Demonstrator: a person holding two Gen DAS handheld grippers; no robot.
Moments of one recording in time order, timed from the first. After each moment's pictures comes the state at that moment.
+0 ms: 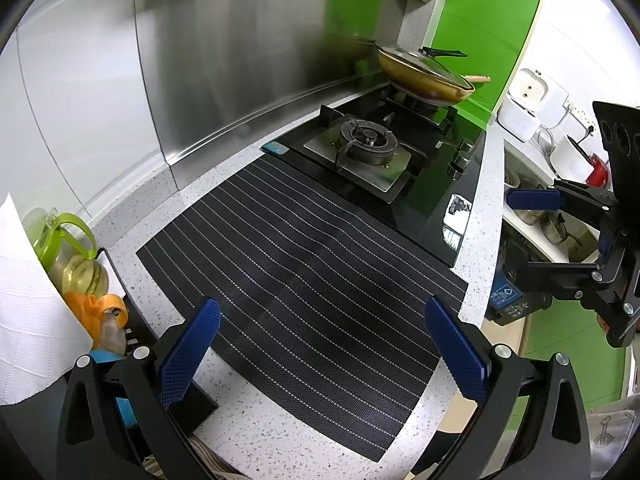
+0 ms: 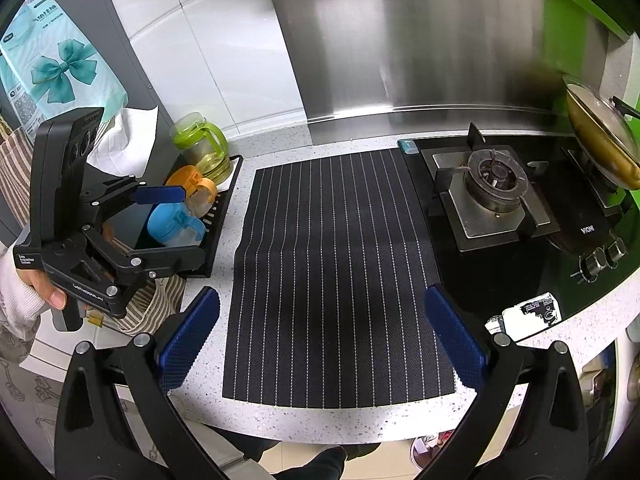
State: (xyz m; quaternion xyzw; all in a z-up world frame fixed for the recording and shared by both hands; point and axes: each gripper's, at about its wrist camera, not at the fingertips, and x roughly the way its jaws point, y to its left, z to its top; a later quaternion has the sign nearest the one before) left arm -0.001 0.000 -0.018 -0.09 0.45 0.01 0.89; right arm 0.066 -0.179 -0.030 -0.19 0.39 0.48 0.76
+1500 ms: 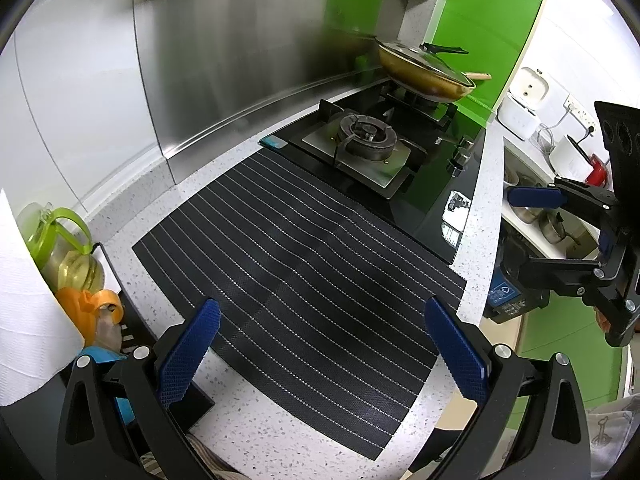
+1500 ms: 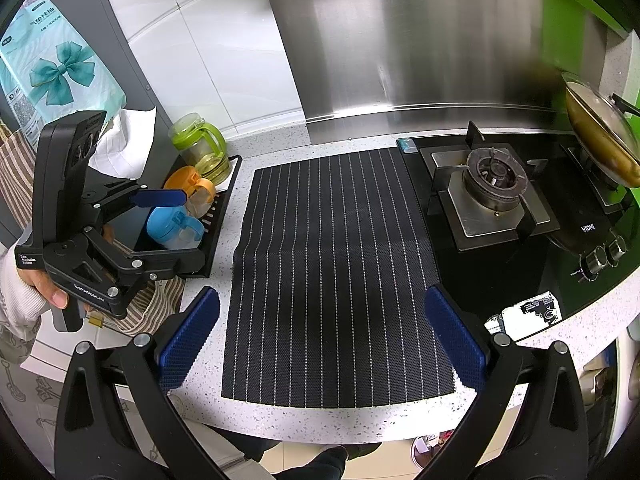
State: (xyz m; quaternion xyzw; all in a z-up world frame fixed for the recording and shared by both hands) left arm 0.003 0.005 -0.023 -0.09 0.46 0.00 0.88; right arm 0.066 -0.179 -0.030 -0.18 0.39 0.48 0.76
